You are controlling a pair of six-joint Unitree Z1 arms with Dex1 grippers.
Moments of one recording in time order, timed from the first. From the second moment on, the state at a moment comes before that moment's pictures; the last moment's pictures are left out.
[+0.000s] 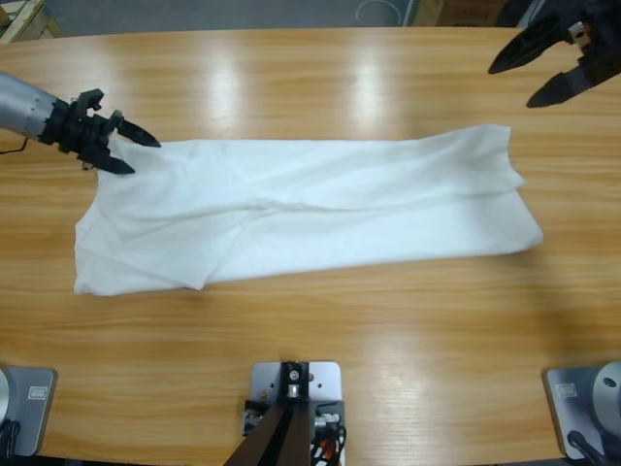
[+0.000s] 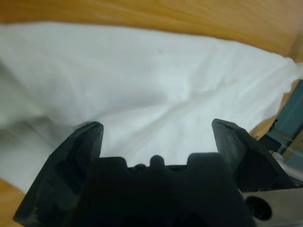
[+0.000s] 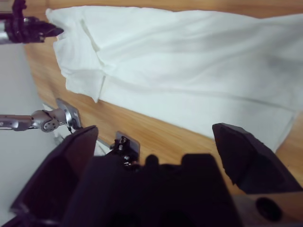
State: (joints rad) arm 0 -0.03 2.03 -1.15 0.57 -0.63 -0.23; arm 1 0.09 1.75 -1.56 1.22 0.64 0.04
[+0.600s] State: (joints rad) arm 0 -0.06 1.77 -1.07 0.56 -0.63 -0.23; arm 1 -0.19 1.68 -1.21 0.95 0.87 -0.04
